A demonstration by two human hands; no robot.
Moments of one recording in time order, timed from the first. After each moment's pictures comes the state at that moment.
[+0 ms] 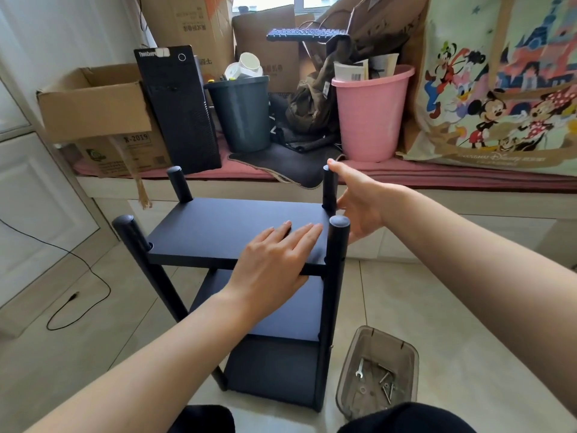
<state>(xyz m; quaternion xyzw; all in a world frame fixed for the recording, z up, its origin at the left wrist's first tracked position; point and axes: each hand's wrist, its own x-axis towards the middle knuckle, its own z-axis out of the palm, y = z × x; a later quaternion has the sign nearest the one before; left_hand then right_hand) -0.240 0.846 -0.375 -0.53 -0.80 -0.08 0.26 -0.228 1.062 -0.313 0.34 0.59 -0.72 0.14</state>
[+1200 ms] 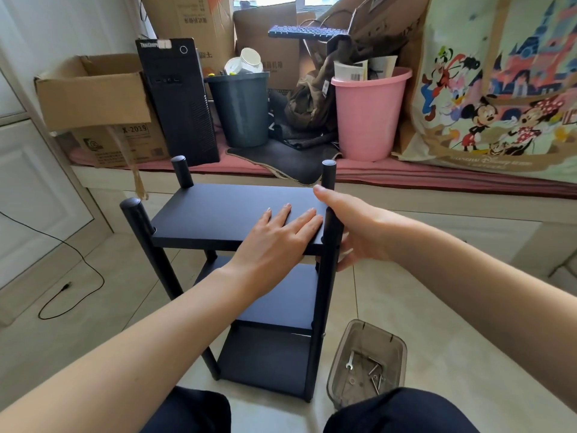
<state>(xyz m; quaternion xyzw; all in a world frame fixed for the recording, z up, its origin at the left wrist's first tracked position) -0.251 0.853 -0.370 -0.53 -0.82 0.05 0.19 -0.167 0.994 -0.308 0.30 0.73 -0.61 0.06</state>
